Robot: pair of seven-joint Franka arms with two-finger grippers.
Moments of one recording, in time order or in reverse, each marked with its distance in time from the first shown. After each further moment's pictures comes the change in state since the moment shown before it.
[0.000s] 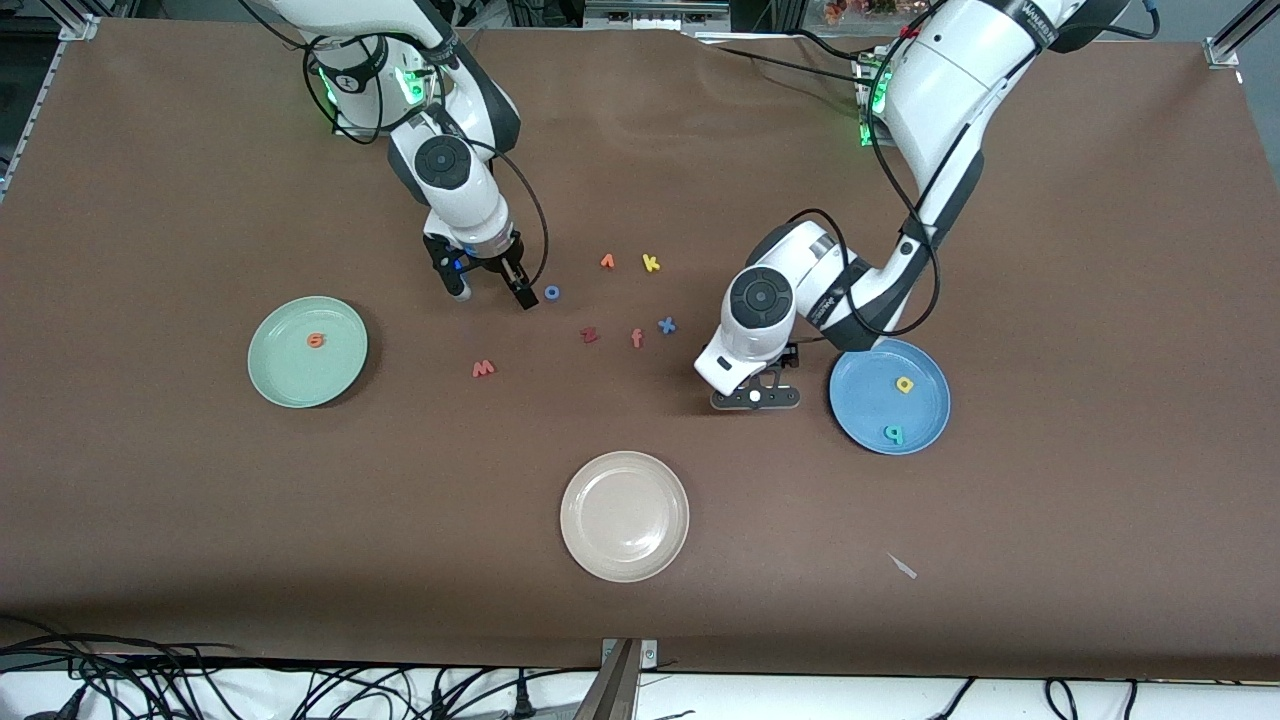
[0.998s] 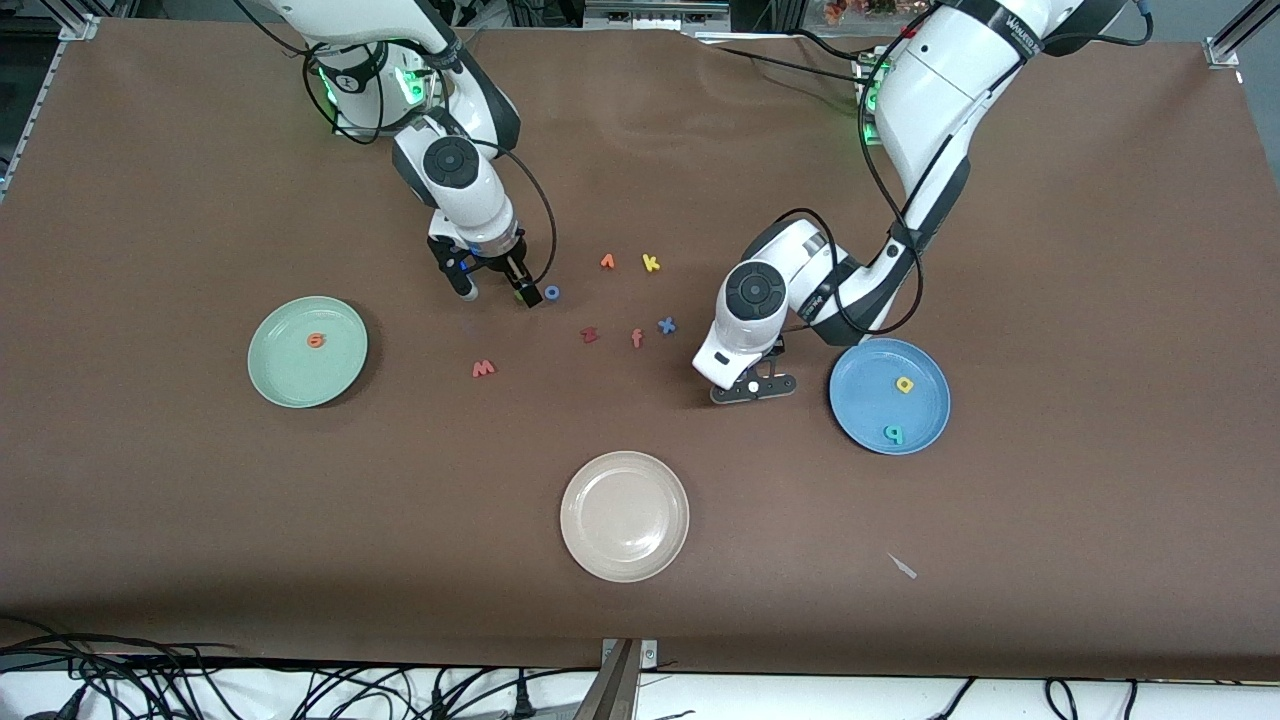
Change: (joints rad) left arm -0.001 0.003 -0.001 -0.060 -0.002 0.078 -0.047; right arm 0.015 0.030 -0.015 -0.007 -0.077 0.033 0.000
